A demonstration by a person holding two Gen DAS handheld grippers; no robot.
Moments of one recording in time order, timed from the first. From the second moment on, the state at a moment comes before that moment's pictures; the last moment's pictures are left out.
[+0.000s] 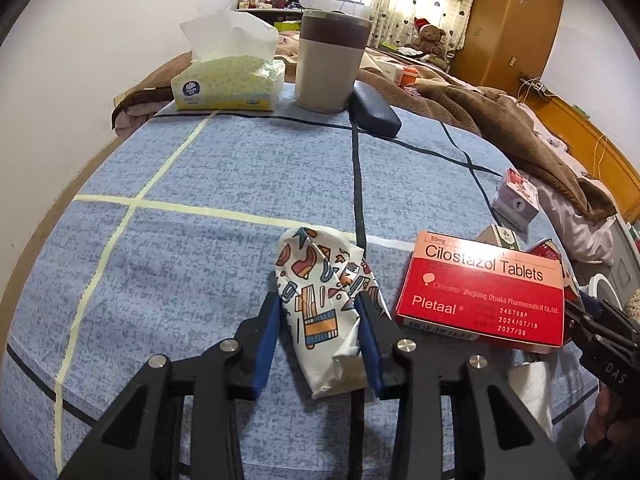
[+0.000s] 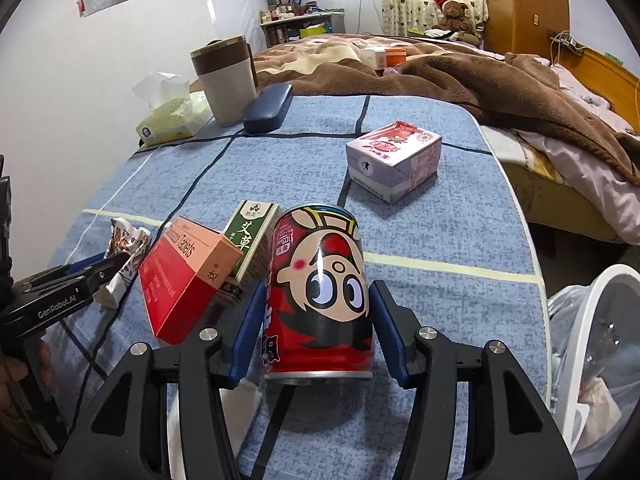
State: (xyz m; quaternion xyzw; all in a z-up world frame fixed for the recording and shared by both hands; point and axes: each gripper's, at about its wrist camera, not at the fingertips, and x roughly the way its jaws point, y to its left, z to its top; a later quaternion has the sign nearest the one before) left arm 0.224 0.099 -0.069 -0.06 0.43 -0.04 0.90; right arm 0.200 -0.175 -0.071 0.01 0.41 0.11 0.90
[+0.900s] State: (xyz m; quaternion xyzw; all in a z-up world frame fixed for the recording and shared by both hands) left arm 0.181 0.072 -0.016 -0.05 0.37 -0.07 0.93; right arm 0.176 -0.195 -0.045 0.03 0.37 0.10 0.92
